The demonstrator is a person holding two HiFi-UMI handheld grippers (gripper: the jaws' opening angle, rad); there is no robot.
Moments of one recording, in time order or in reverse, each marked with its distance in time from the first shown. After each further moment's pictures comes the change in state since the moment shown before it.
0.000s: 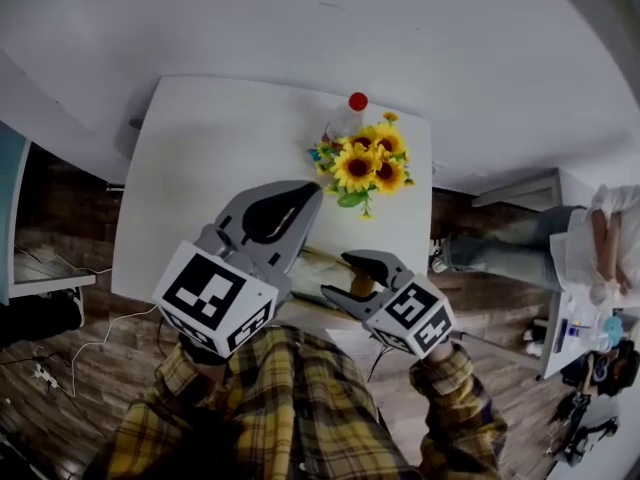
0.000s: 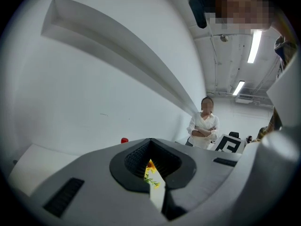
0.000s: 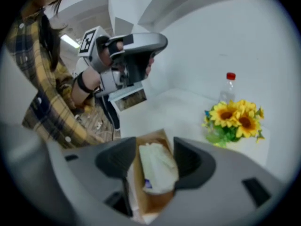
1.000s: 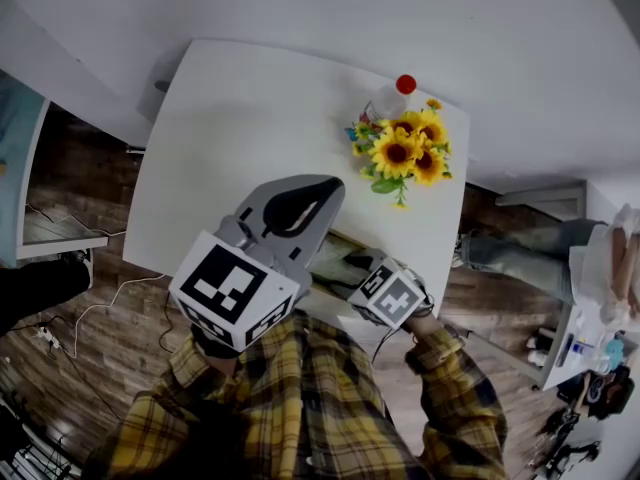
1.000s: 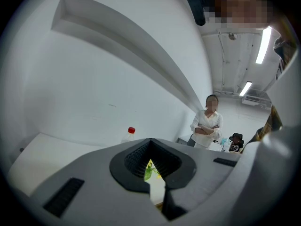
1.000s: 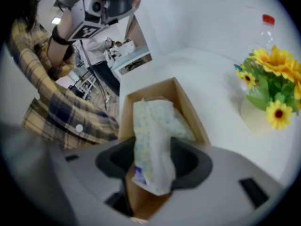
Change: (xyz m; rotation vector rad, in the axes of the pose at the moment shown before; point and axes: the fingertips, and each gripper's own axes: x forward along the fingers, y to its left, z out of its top) left arm -0.015 0.014 -0.032 -0.059 0.051 0.060; right arm 0.087 0.007 -0.105 -0.043 0.397 0.112
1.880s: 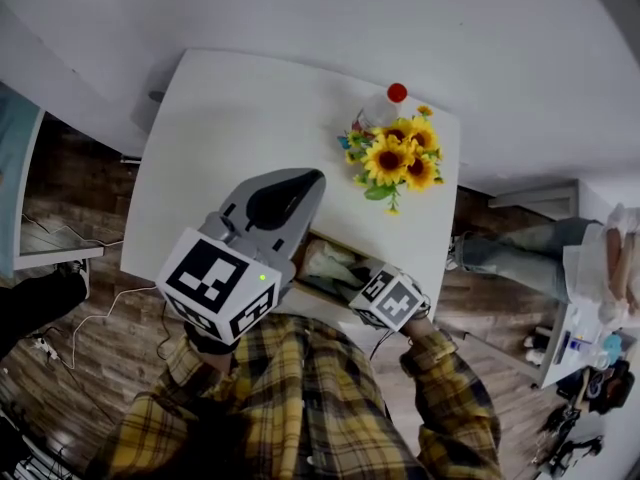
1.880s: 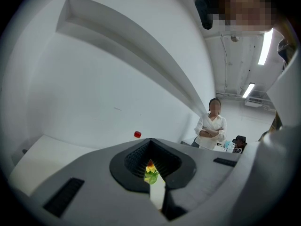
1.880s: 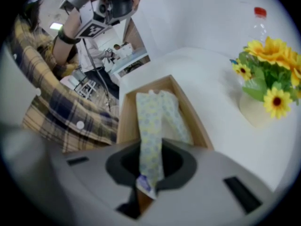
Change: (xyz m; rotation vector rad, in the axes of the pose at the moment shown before) left arm -0.003 0.022 0.011 -0.014 -0.028 0.029; right arm 0.000 -0.002 -0.008 0.034 -0.021 0.017
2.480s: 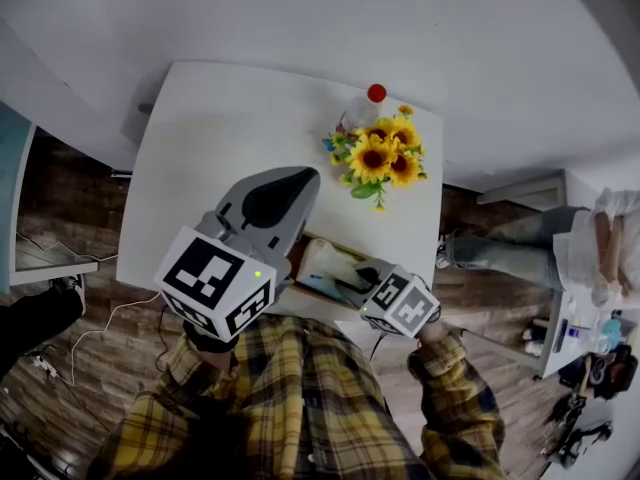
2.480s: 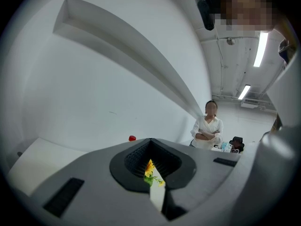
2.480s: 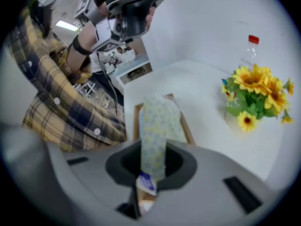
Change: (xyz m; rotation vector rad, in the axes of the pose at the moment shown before) left arm 0.000 -0.013 0.012 0.010 -0.038 -0.044; right arm -0.048 0.010 0.014 -0.045 -0.069 -0.048
